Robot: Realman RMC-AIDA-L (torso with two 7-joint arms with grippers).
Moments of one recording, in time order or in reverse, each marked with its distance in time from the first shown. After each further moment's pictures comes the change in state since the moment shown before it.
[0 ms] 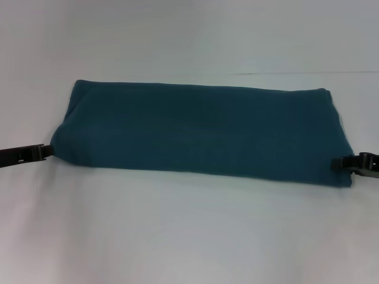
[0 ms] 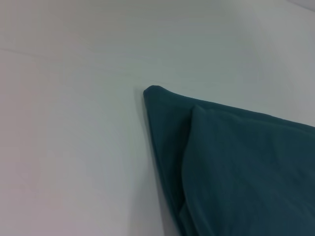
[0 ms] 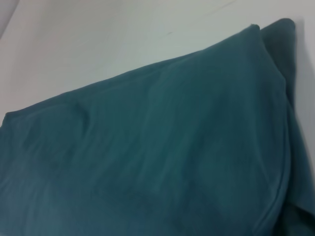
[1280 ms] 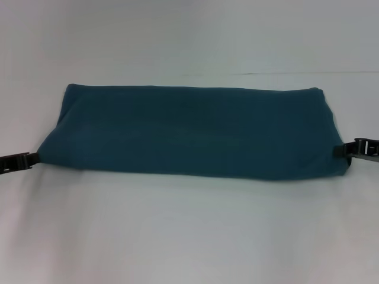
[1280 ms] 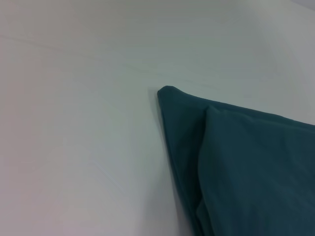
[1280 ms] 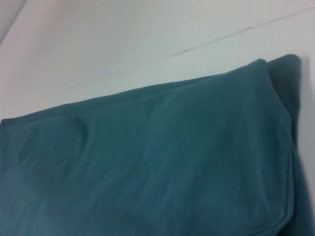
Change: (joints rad) left arm 0.060 -0.014 -0.011 0.062 -0.007 0.022 -0.006; right arm 0.048 -0.009 -0.023 -0.004 -0.004 0.030 -0.026
